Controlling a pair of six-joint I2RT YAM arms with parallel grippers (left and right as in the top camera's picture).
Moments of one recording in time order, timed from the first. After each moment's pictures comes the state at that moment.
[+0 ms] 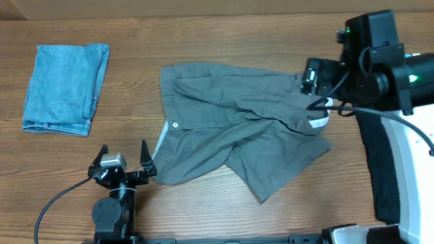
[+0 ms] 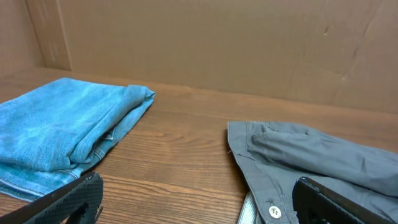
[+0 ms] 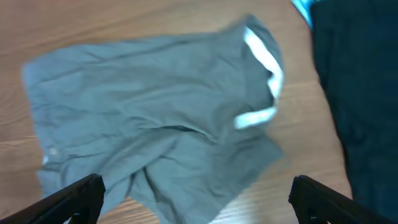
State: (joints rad) left arm -0.01 0.01 0.01 -0.07 -0.09 -0.13; right arm 0.16 1.53 1.90 -1.48 0.02 0.37
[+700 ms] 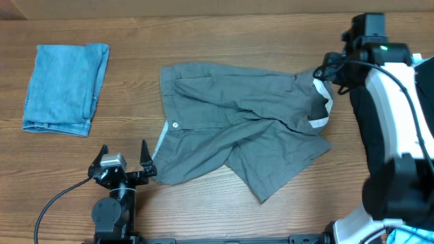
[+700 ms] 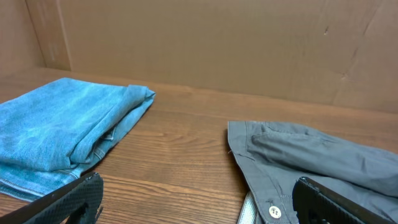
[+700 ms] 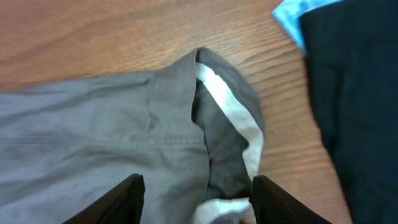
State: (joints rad) left arm -0.01 0.01 0.01 -0.07 -0.09 -0.13; right arm -0.05 1.85 1.64 -0.98 -0.03 0.23
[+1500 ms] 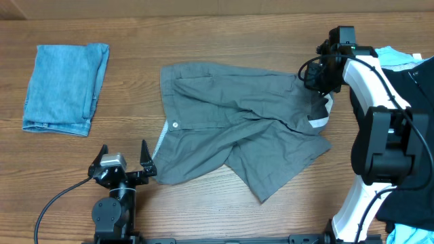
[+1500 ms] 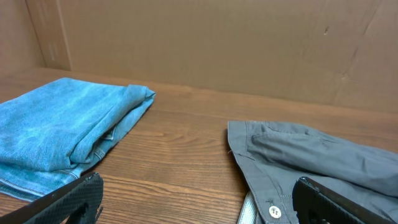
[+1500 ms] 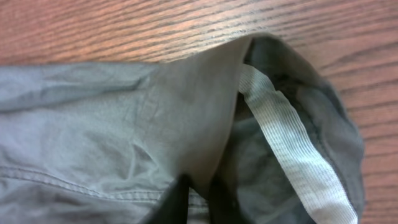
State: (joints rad) left arm -0.01 0.01 0.01 -0.07 -0.09 -0.13; right arm -0.05 2.10 1.63 -0.84 -0.16 0.17
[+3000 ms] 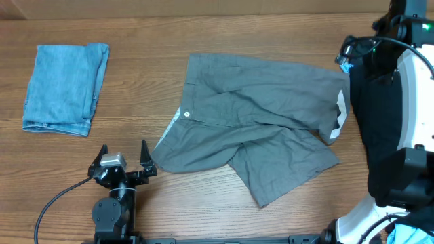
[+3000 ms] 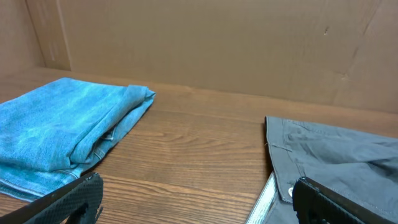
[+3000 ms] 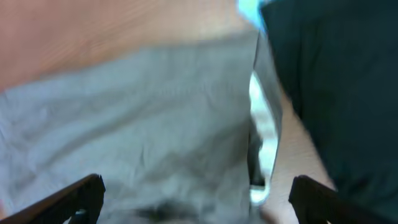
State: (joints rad) left arm -0.01 0.01 0.01 -0.07 -0.09 -0.13; right arm -0.19 1.91 1.96 -1.32 -0.14 0.25
